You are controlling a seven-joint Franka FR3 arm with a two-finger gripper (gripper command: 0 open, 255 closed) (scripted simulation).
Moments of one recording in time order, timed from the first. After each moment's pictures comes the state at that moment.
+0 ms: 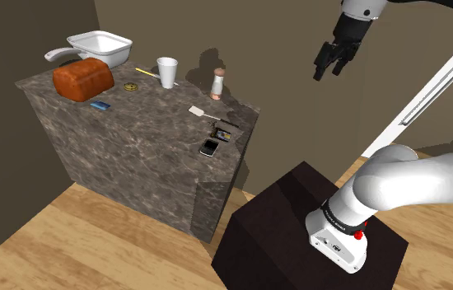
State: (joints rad) arm 0.00 -0.82 -0.05 -2.29 -0.12 1.49 0.08
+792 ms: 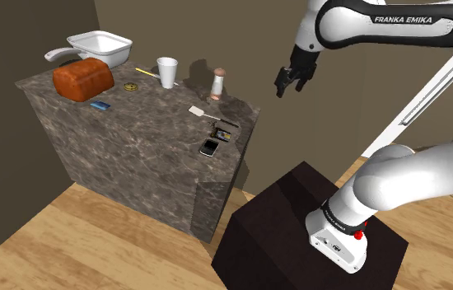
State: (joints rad) arm 0.01 -0.62 -0.01 -2.44 -0.12 1.85 0.17
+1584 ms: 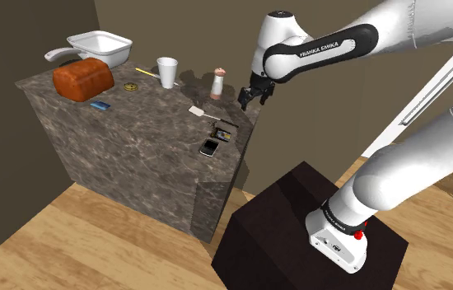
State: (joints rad) arm 0.00 -0.21 0.05 -2.39 -0.18 2.25 0.31
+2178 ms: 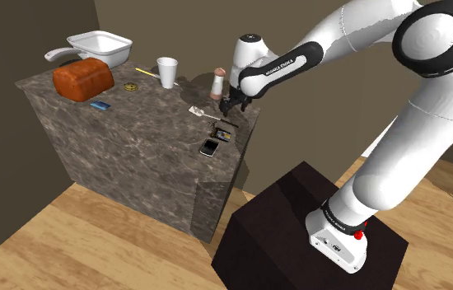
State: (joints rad) arm 0.00 0.13 0.06 -2.23 -0.29 2.44 0.44
